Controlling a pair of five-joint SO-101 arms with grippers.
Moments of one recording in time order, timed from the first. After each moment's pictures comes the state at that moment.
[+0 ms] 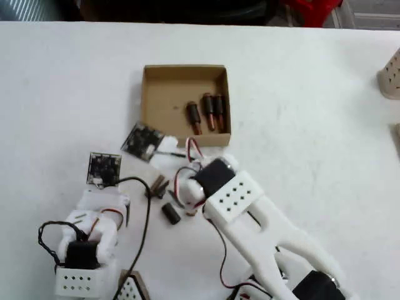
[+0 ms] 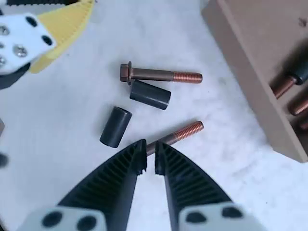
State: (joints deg) left arm -4.0 -103.8 97.1 62.2 -0.1; right arm -44.9 -26.2 32.8 69.0 26.4
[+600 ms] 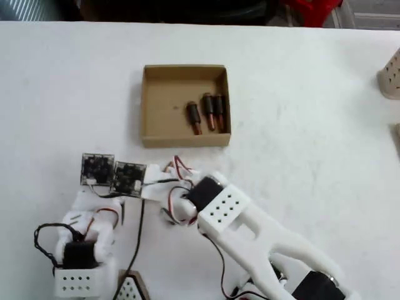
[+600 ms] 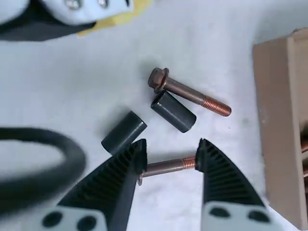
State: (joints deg) left arm -7.5 -103.8 97.1 62.1 -0.5; right arm -49.3 -26.2 44.2 54.7 40.0
